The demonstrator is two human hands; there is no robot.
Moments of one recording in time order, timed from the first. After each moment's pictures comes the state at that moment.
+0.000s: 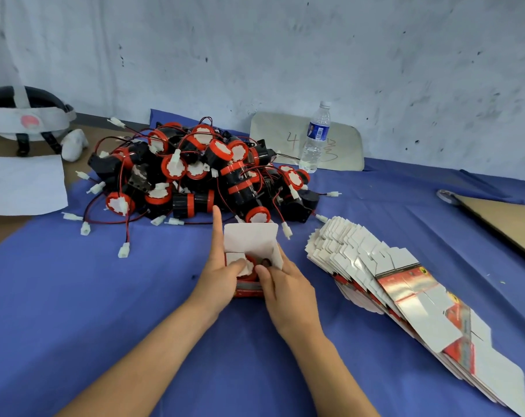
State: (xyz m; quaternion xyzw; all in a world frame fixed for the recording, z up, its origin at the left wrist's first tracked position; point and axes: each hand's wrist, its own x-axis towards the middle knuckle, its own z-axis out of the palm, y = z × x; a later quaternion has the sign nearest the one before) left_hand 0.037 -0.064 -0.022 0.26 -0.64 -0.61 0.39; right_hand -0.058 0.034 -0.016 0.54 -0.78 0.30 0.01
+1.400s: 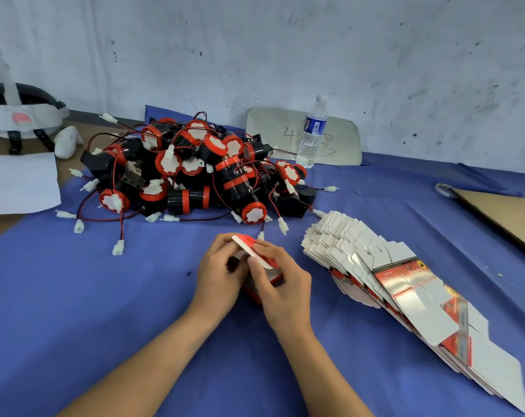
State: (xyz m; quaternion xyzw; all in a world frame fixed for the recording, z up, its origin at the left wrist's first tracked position) left_hand 0.036 -0.049 -0.021 0.27 -0.74 -0.42 0.45; right_hand -0.045 0.033 -0.019 0.44 -0.66 0.61 -0.05
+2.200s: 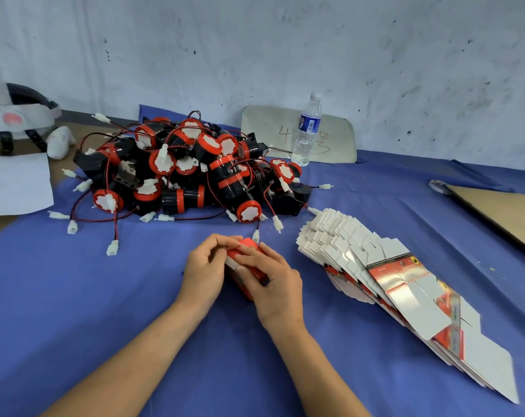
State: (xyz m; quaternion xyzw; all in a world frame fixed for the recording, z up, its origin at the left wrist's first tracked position) left_hand 0.037 -0.061 -0.022 0.30 -0.64 -0.56 0.44; right_hand -0.045 0.033 -0.020 0.46 -0.71 0.52 -0.07
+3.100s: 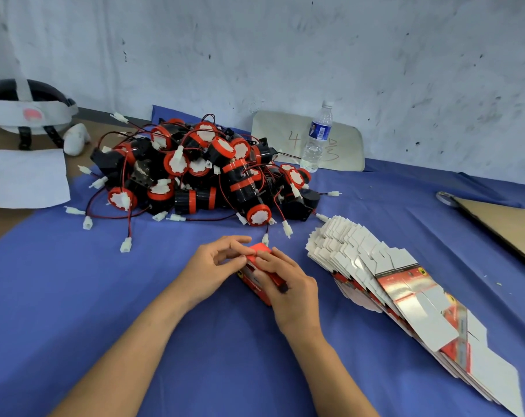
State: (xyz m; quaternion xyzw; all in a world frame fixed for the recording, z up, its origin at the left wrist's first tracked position) left_hand 0.060 -0.079 -0.011 0.21 -0.72 -0.57 0.32; right_hand -0.058 0.037 -0.031 0.51 -0.68 0.53 0.00
